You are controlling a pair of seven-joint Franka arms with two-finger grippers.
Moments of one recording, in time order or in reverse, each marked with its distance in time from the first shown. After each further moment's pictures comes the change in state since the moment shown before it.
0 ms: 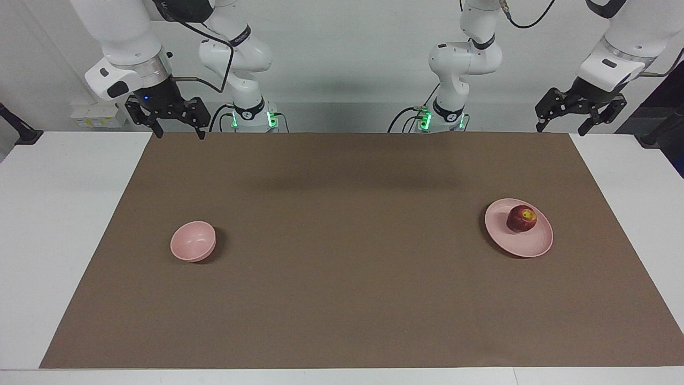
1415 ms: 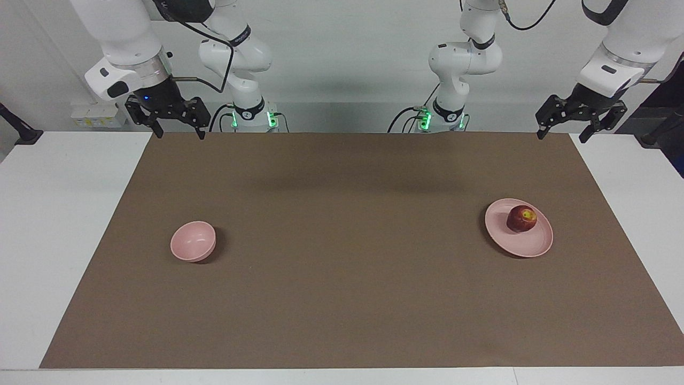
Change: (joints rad) left arm 0.000 -0.003 0.000 -0.063 0.000 0.098 0.000; right arm 0.000 0.000 0.000 0.000 0.000 0.000 0.000
